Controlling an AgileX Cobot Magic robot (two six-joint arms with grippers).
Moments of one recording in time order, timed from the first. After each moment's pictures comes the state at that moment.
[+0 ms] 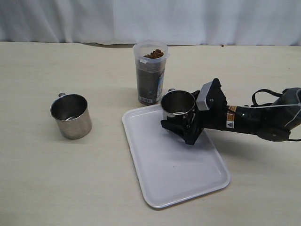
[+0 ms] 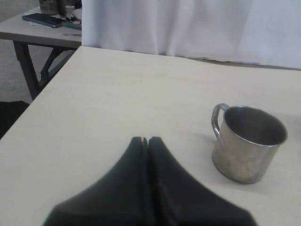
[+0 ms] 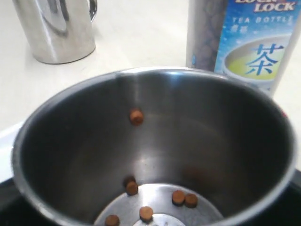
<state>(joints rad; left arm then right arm) 0.06 0.00 0.00 -0.01 0.36 -0.04 0.24 2.25 -0.87 -1.10 -1.09 0.26</state>
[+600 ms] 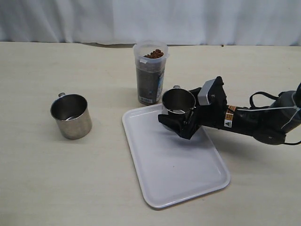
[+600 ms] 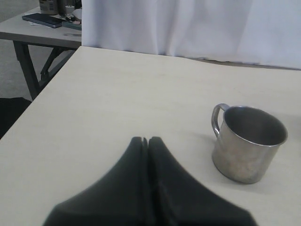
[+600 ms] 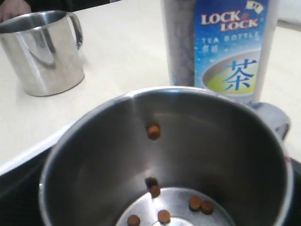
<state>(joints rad) 0.06 0.00 0.00 -0.01 0.36 -0.04 0.24 2.28 -0.87 -1.02 -1.17 0.29</state>
